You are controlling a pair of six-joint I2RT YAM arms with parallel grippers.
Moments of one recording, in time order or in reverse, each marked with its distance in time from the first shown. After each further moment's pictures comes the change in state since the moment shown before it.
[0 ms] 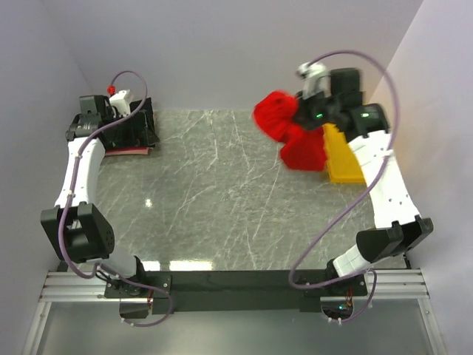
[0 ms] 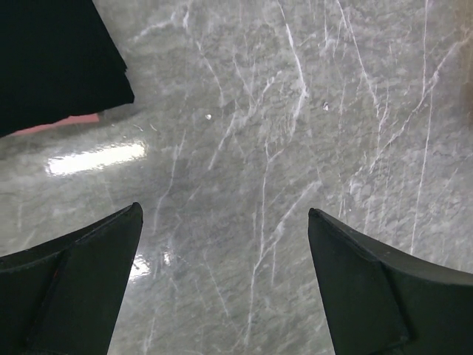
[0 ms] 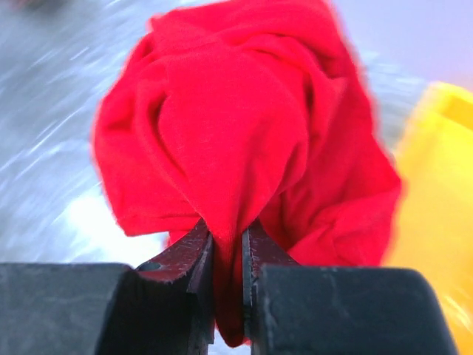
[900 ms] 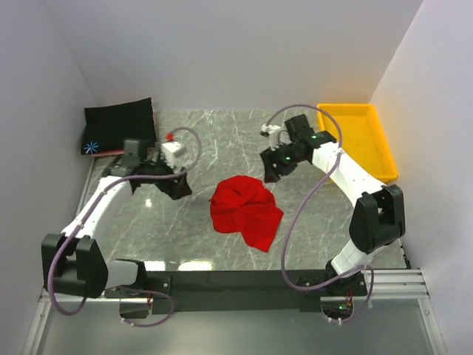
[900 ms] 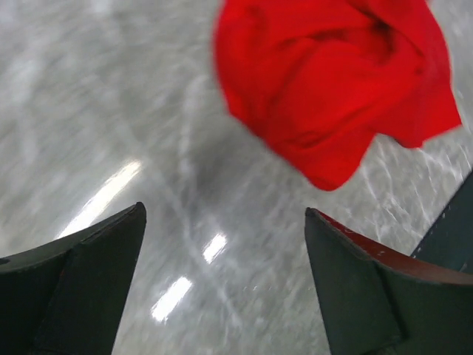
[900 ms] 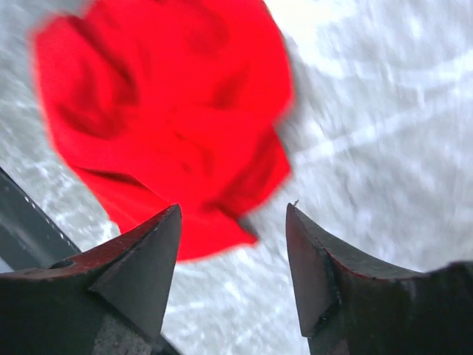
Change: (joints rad) left arm -0.224 -0.292 -0.526 0.132 0.149 0.350; right arm 0.241 0.092 -0.547 0.160 -0.150 -0.050
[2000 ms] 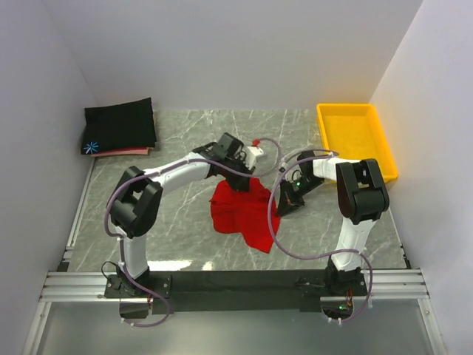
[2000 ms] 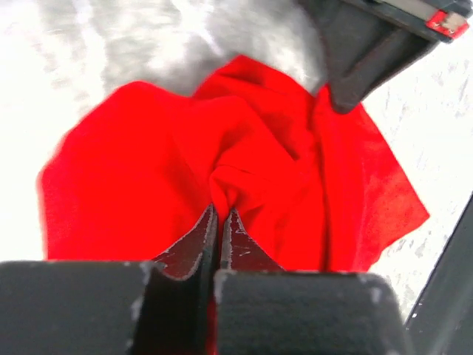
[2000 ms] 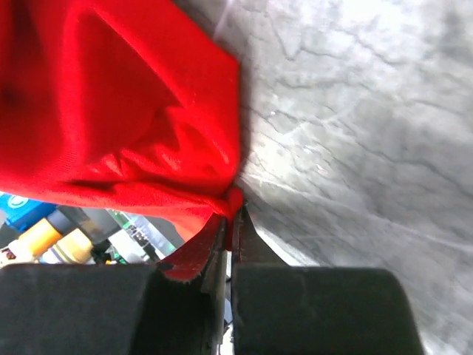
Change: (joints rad) left arm -0.631 0.653 0.449 0.157 -0.191 -0.201; right arm -0.251 0.295 -0.309 0.021 -0.306 0.229
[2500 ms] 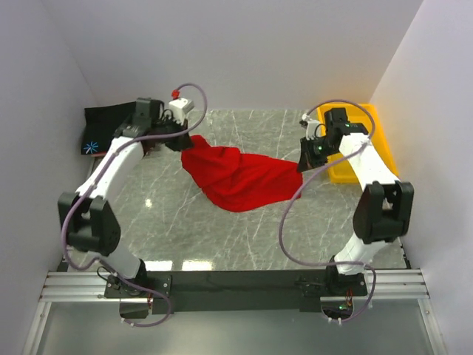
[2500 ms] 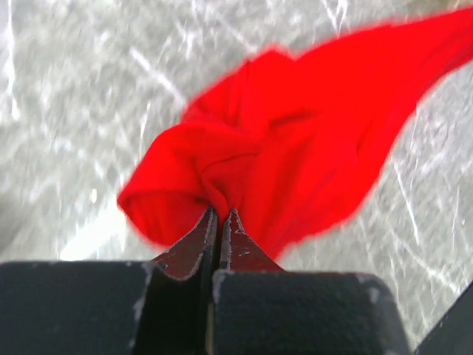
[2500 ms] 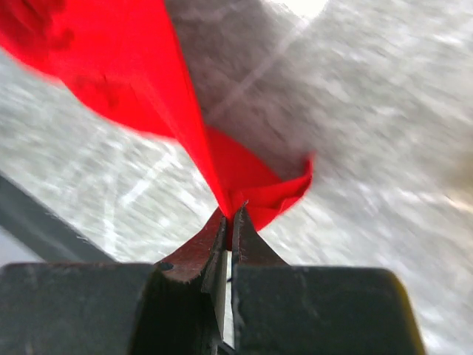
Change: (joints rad) left arm 0.490 -0.286 0.041 -0.112 0.069 0.000; right arm -0.116 -0.212 0.370 -0.163 0.206 -0.189
